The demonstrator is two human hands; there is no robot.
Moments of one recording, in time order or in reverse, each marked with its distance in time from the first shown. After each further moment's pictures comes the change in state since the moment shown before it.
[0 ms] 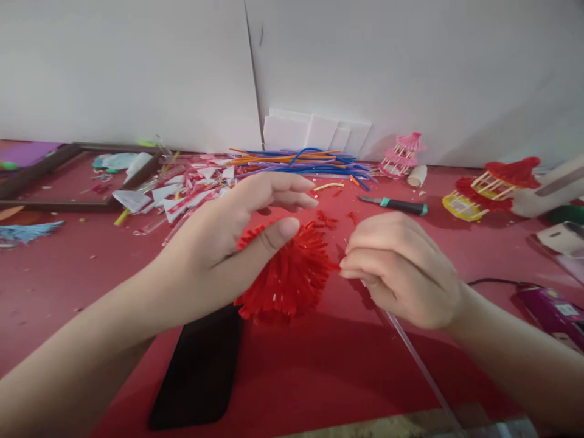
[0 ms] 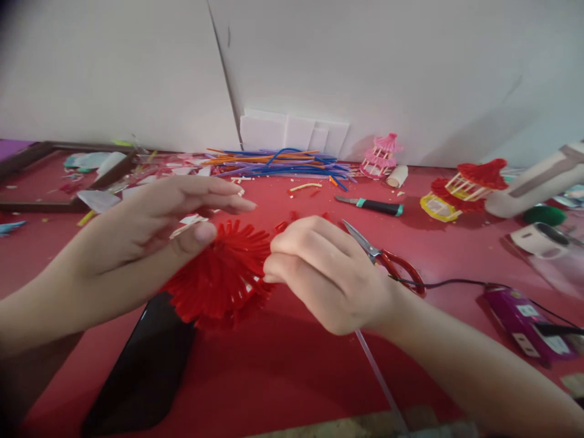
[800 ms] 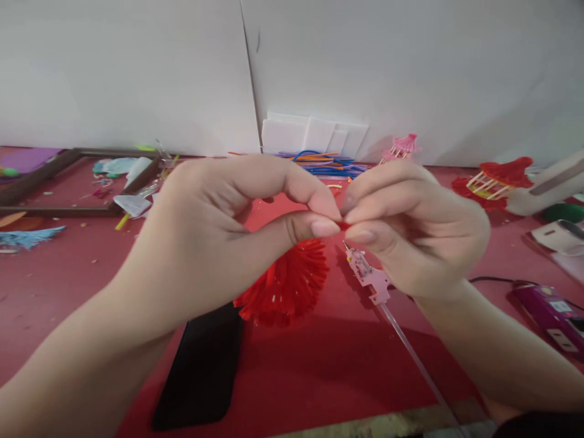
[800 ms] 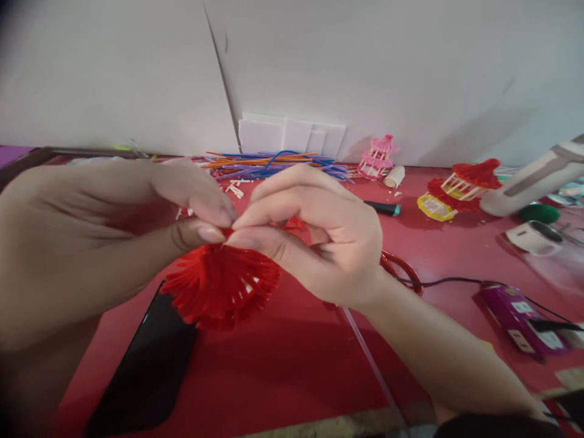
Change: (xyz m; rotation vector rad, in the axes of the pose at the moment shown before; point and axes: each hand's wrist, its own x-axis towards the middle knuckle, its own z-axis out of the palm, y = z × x) left_hand 0.022 0.033 -0.004 -0.123 0.149 0.044; right_hand 0.031 0.001 0.008 0.254 0.330 0.289
